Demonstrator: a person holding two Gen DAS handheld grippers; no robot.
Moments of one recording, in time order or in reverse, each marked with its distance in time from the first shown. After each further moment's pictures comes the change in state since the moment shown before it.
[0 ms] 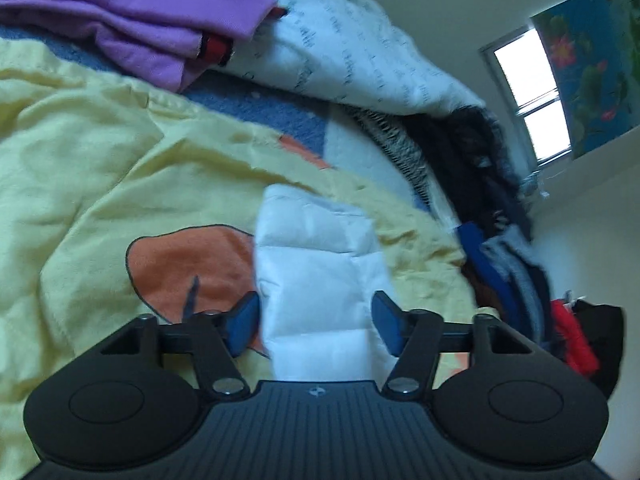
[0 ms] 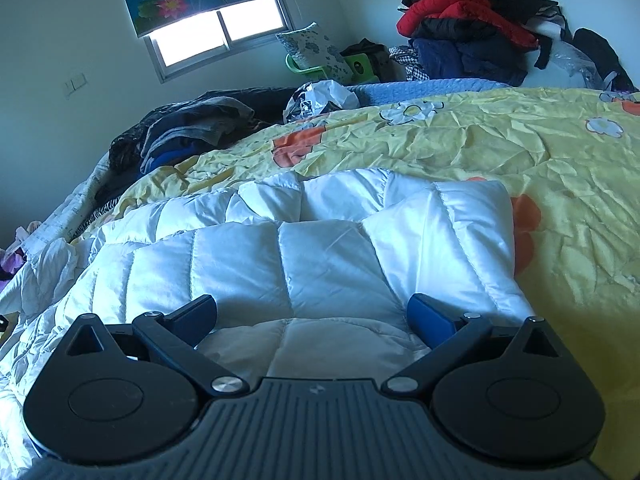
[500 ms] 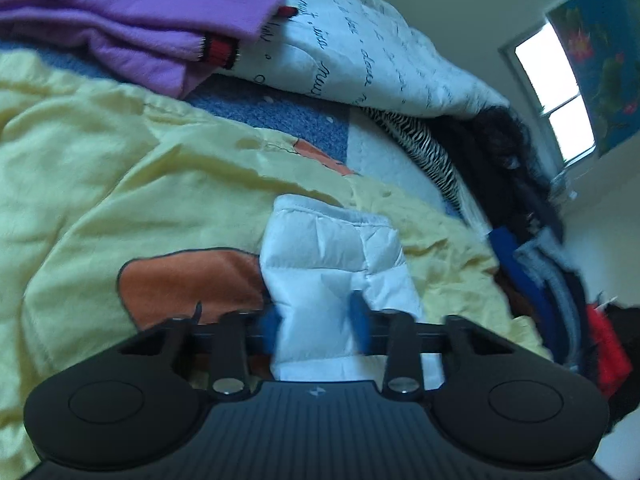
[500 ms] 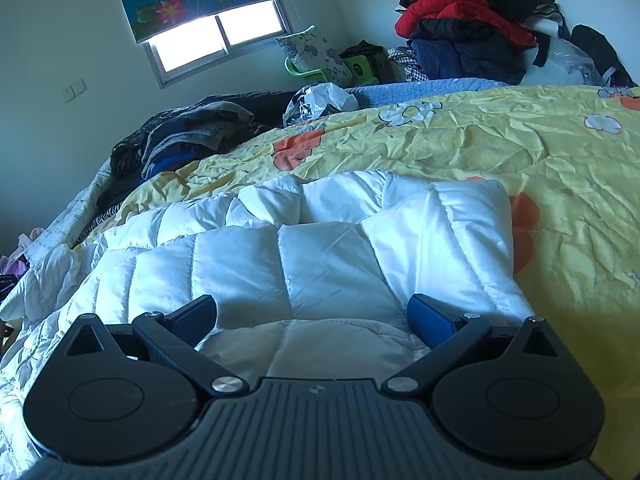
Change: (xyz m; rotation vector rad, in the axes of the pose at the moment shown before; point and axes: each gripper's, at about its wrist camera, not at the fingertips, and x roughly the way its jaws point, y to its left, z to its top) left arm 0.023 -0.011 0.002 0.048 -0.046 0.100; right arm -0.001 -0.002 0.000 0.014 -0.008 0.007
